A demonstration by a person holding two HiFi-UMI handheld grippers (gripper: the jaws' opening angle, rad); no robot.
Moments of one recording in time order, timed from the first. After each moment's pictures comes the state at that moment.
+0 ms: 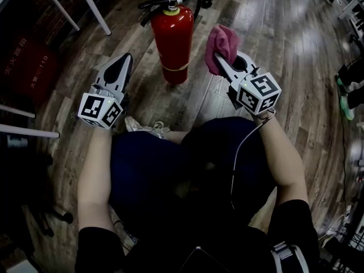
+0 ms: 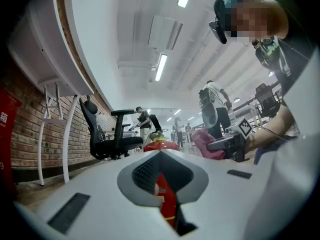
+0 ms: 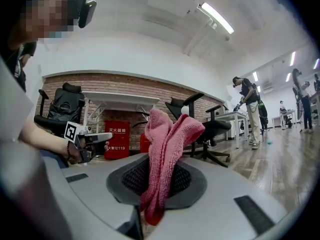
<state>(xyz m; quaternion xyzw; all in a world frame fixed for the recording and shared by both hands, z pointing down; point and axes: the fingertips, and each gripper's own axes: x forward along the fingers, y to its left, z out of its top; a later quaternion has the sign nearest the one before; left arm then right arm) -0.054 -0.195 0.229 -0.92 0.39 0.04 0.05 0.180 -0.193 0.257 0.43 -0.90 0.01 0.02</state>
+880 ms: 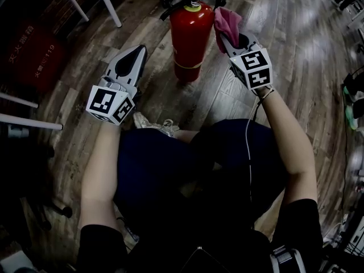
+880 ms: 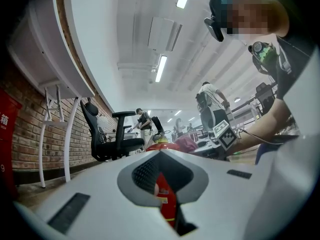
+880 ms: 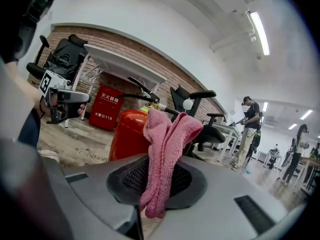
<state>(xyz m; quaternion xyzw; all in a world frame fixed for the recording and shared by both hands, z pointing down) -0.061 -0.199 0.224 -0.91 0.40 0.04 0.06 0.150 -0.276 0.266 0.48 -0.85 -0.10 0.19</state>
